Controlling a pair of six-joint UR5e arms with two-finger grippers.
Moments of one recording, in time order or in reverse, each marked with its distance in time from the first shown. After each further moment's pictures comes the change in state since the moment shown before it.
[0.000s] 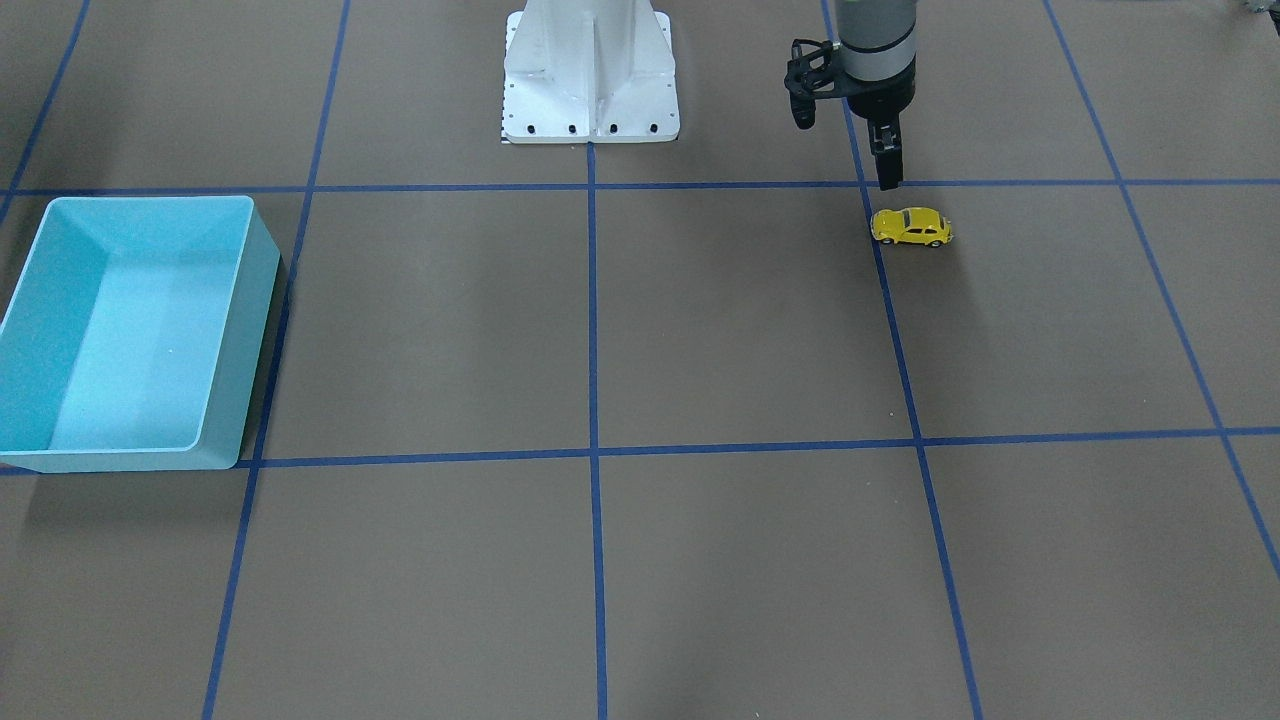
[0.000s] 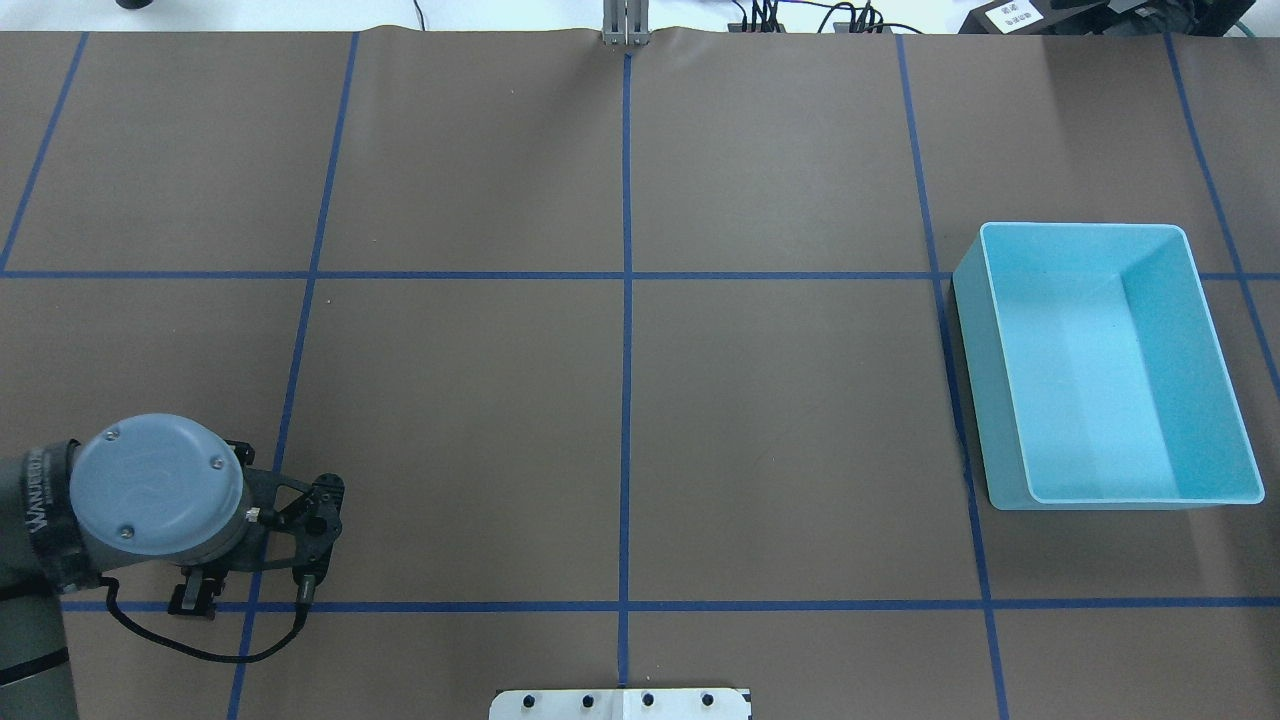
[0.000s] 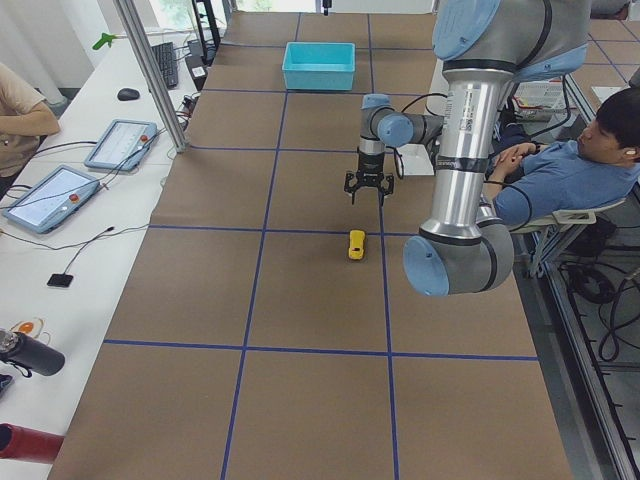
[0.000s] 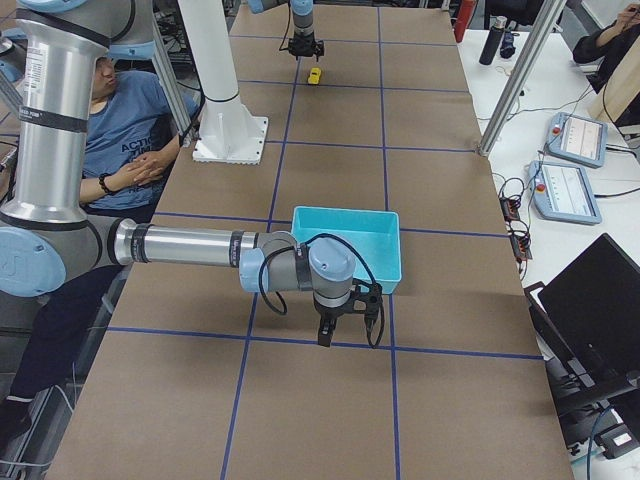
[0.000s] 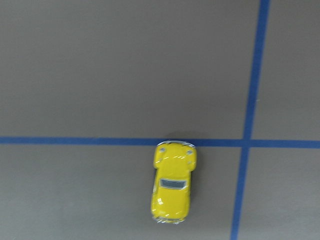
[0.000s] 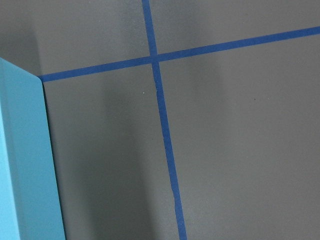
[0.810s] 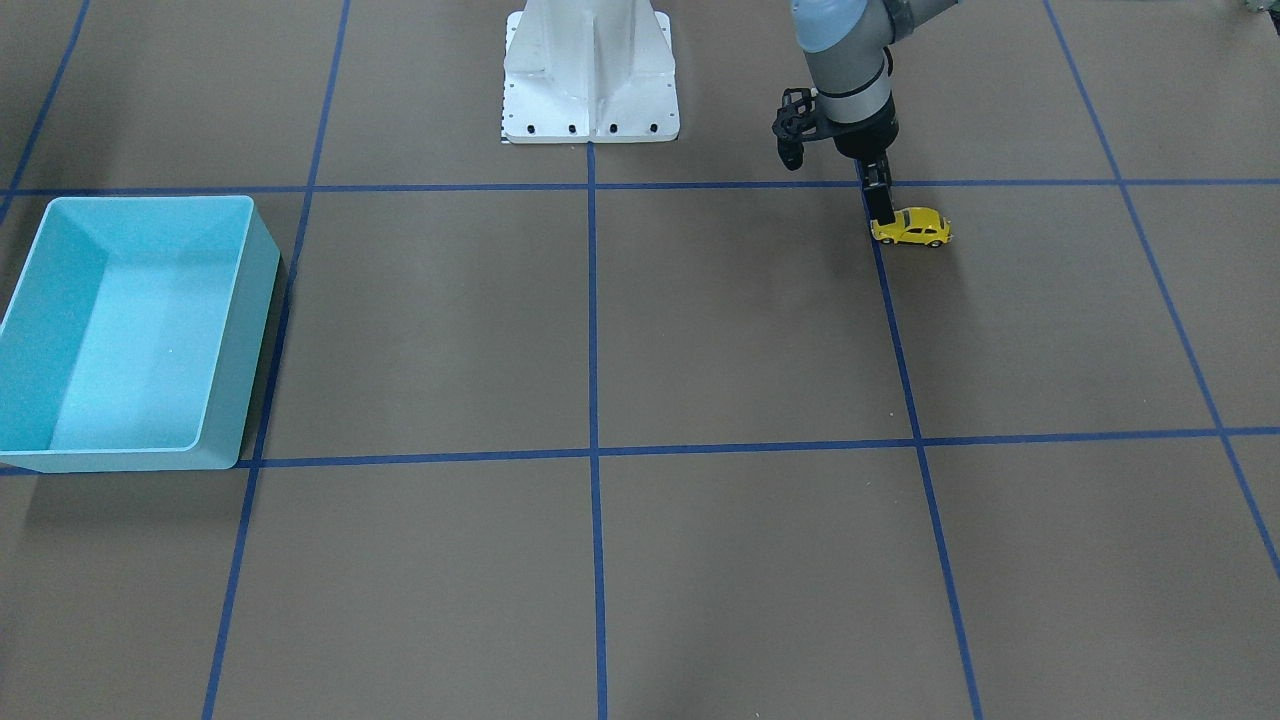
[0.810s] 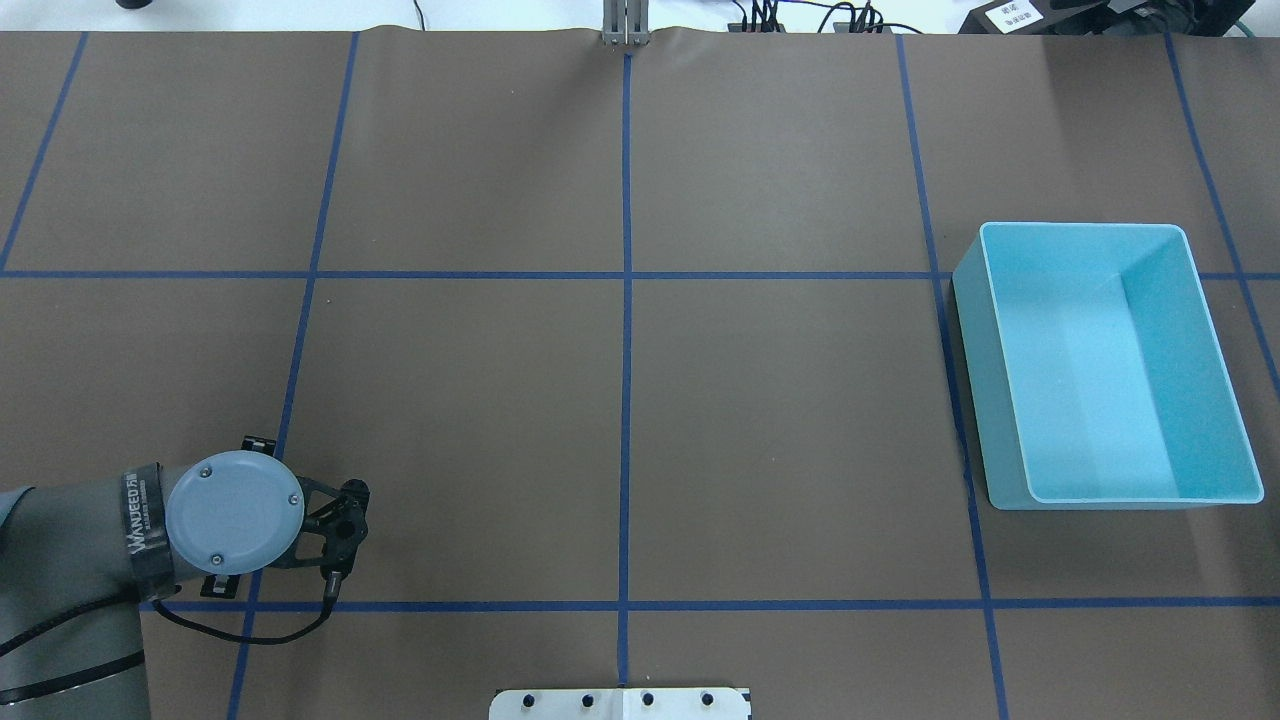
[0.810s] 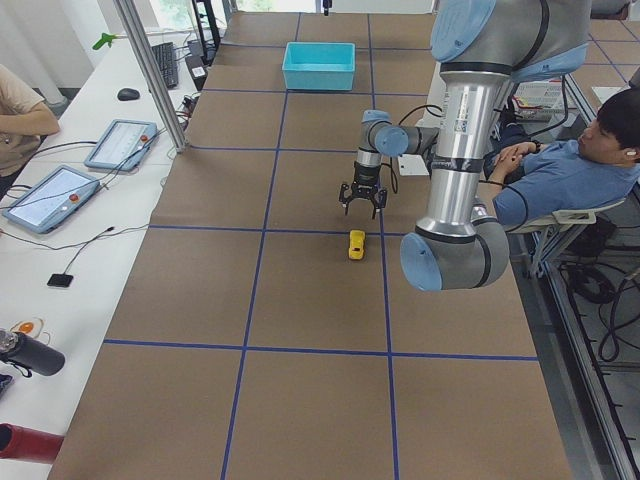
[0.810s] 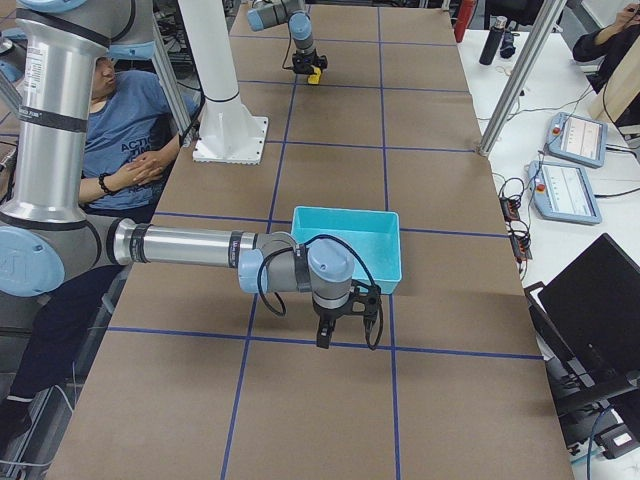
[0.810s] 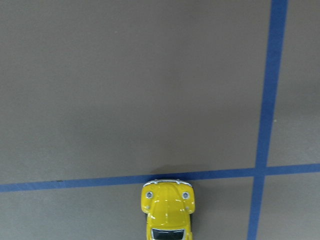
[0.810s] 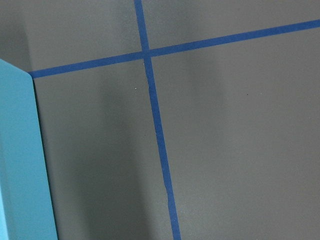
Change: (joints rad) left arm 0.041 -0.012 0.112 -0.041 0.153 -0.018; right arm -0.001 -0.001 -0.005 0.000 -0.009 0.000
